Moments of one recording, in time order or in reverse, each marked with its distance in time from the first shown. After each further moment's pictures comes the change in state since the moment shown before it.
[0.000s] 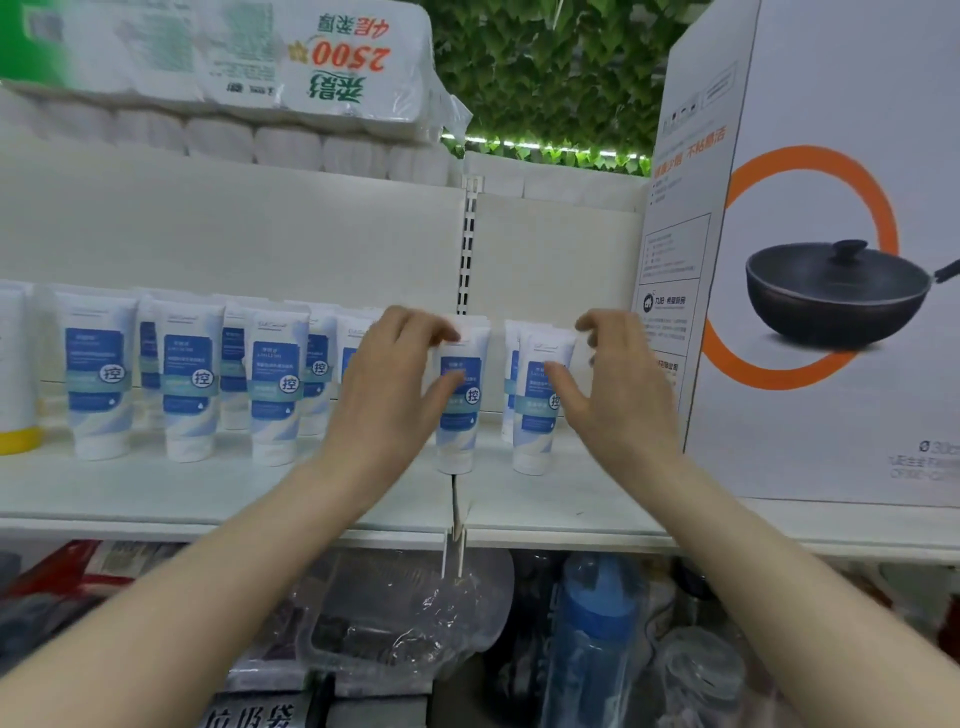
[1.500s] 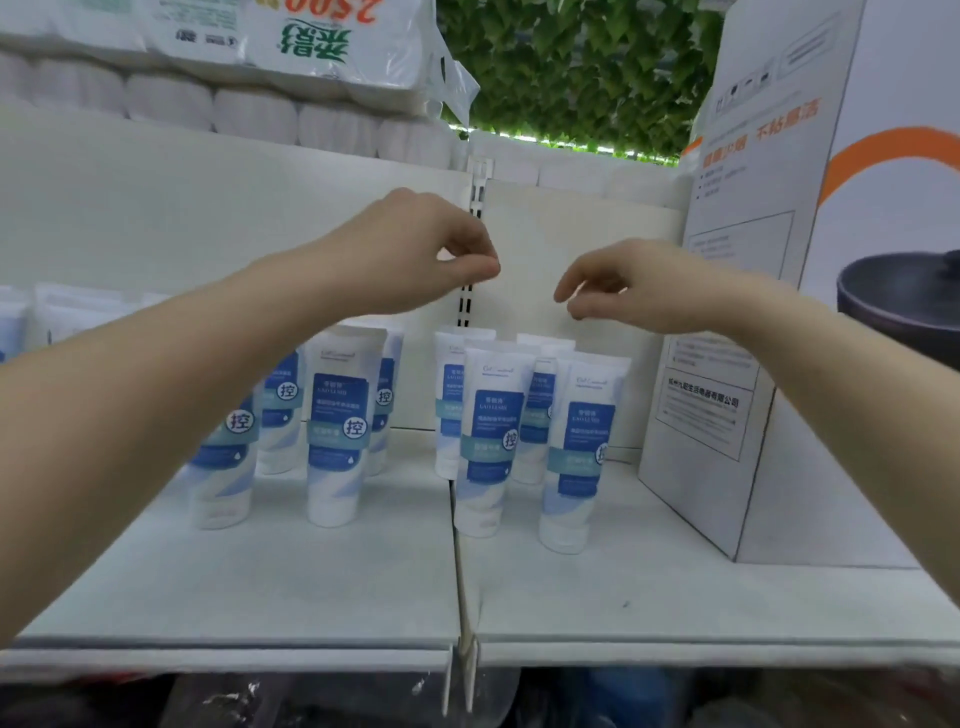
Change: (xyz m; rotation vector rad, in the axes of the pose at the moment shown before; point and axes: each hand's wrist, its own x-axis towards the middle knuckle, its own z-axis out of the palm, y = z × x) left_hand 0.146 -0.035 -0.001 0.057 -0.428 0.122; right_hand 0.149 0.016 -0.002 -0.116 -0.733 -0.099
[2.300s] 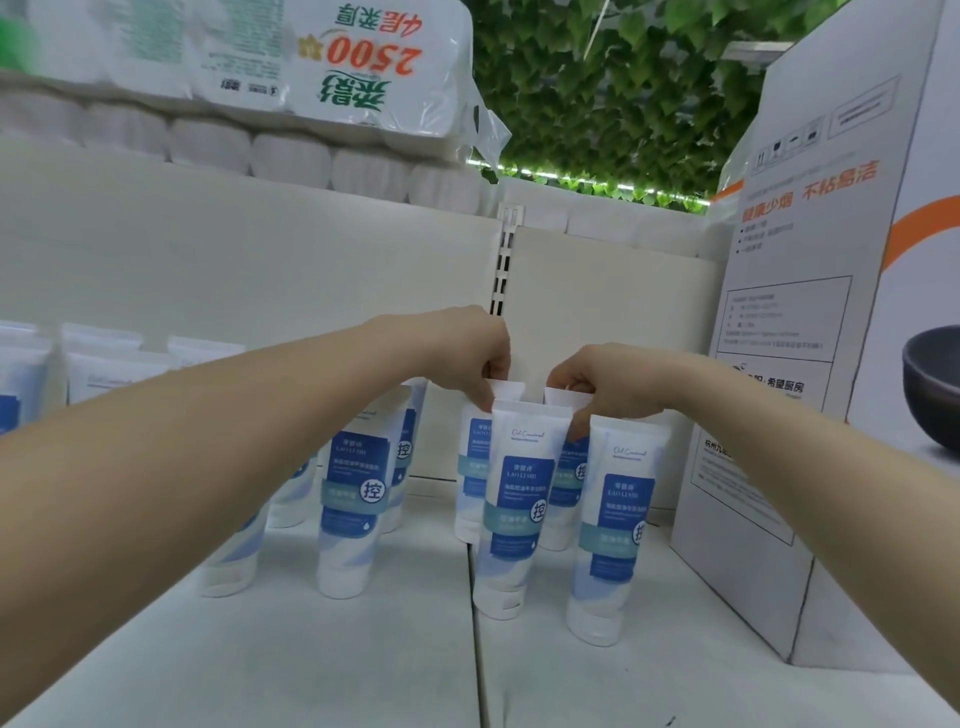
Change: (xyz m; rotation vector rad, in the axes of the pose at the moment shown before) left_hand 0.048 -0.036 0.056 0.258 -0.462 0.032; right_hand 0.052 -0.002 0.046 -0.137 -0.336 -0.040
